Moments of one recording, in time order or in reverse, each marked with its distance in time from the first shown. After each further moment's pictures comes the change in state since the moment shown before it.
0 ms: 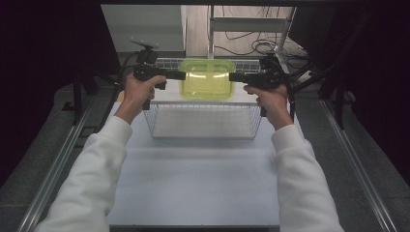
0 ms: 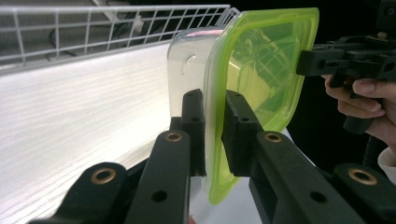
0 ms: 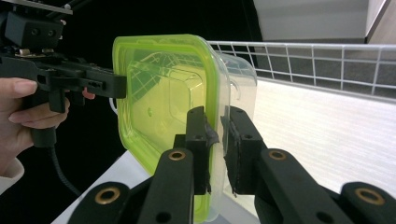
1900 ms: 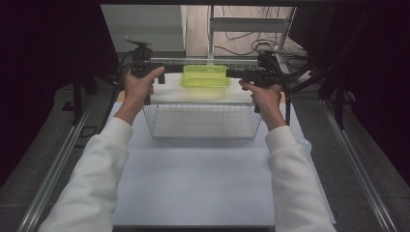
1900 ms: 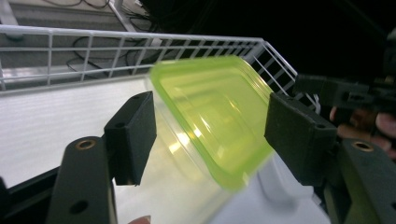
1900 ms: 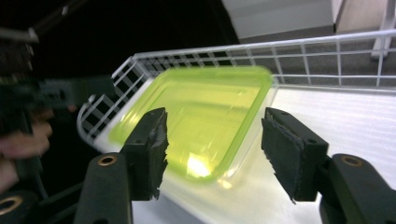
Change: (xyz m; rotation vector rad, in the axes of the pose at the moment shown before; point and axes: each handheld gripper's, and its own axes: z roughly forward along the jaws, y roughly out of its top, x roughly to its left) left arm 0.017 0.000 -0.006 -0.103 0.063 -0.044; right arm -0.012 0.002 0.013 -0.023 -0.092 0.101
